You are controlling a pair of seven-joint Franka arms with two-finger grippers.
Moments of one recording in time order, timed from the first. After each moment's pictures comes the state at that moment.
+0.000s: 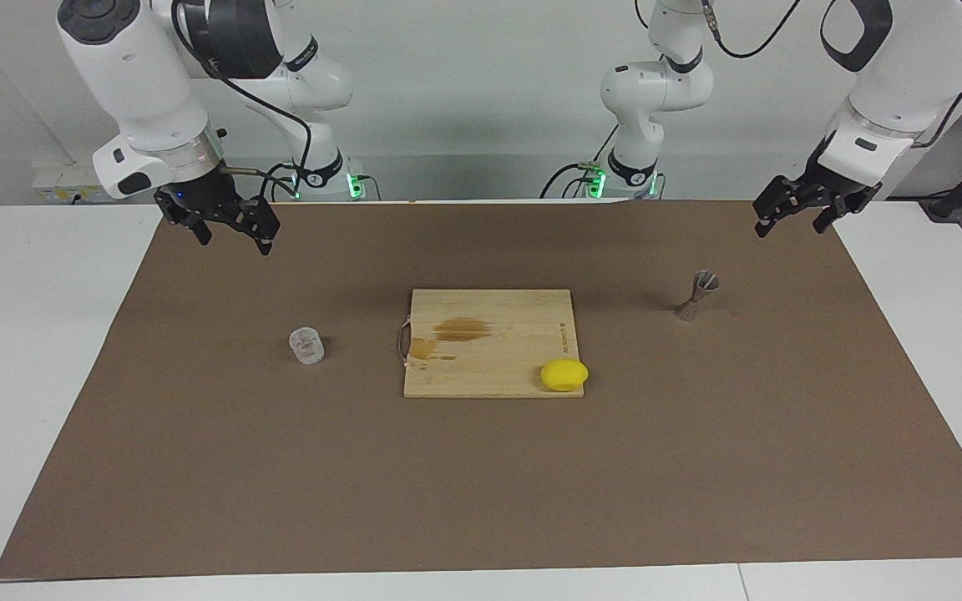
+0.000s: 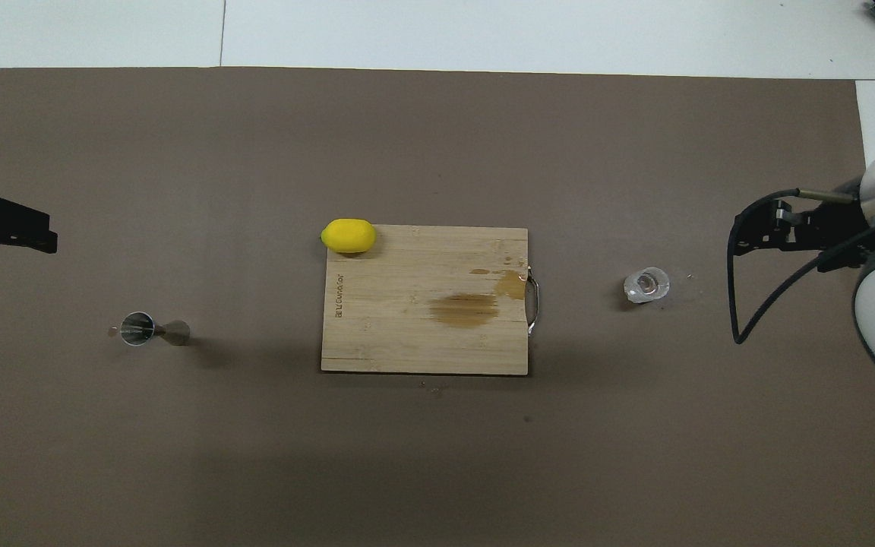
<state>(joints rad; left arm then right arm) 0.01 0.01 -0.02 -1.56 -0.02 1.55 -0.02 0.02 0.02 0.04 -1.63 -0.01 1.59 0.29</state>
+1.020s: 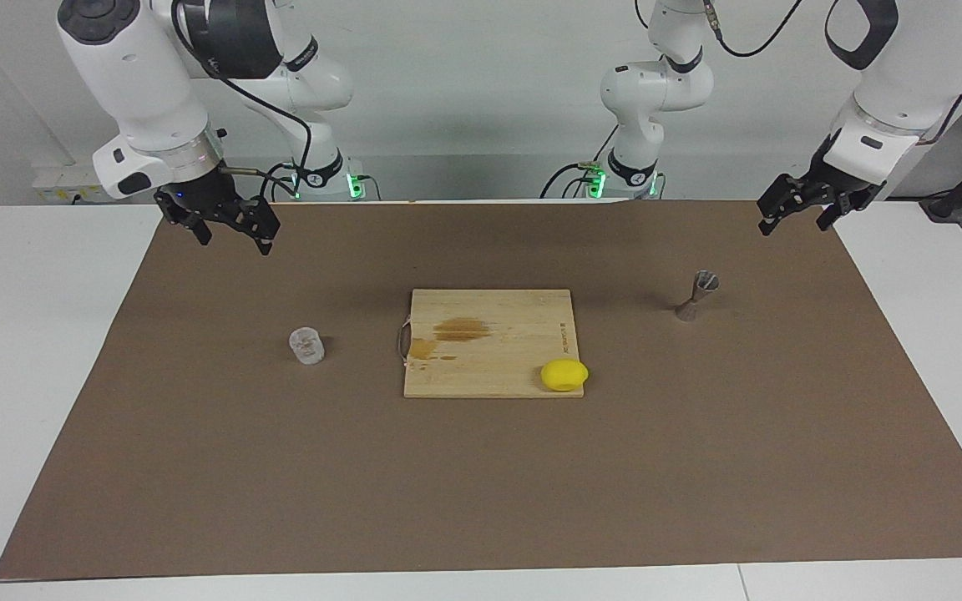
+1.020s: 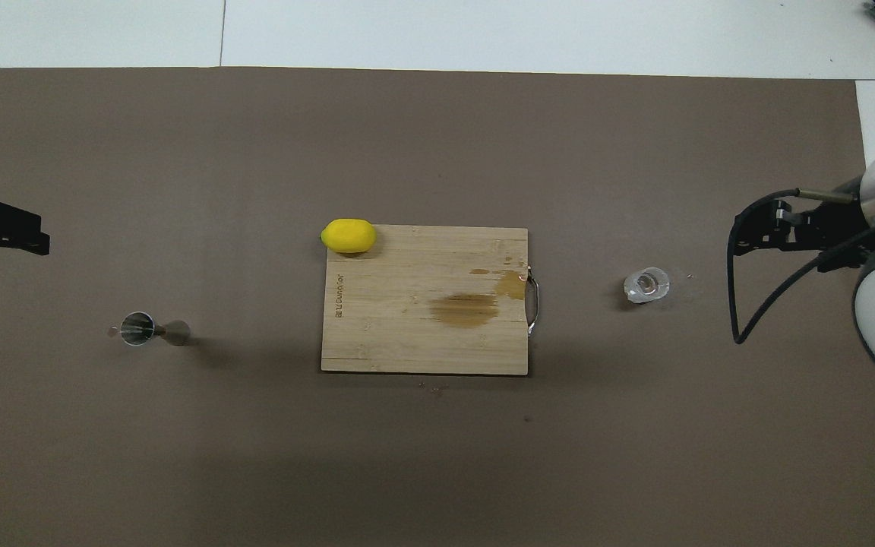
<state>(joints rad) 0.00 0.00 -0.02 -1.56 -0.01 1.55 -0.02 0.02 0.02 0.04 -1.63 -0.01 1.59 0.29</state>
